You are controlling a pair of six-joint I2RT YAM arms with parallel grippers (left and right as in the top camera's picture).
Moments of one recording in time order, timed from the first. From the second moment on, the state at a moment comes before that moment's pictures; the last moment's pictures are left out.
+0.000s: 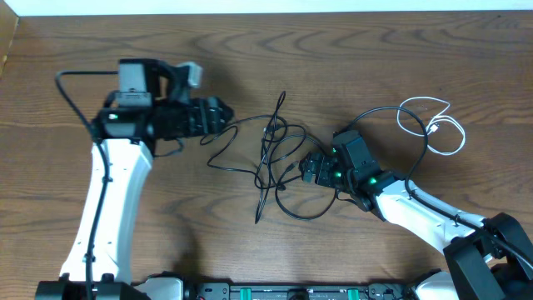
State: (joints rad) left arm -0.03 1.43 1.25 -0.84 0.54 -0.15; right arm 0.53 1.55 0.65 -0.05 -0.14 0.78
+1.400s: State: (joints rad) left arm -0.38 1.52 1.25 -0.80 0.25 -0.20; right arm 0.53 1.55 0.65 -0.07 -0.21 0.78
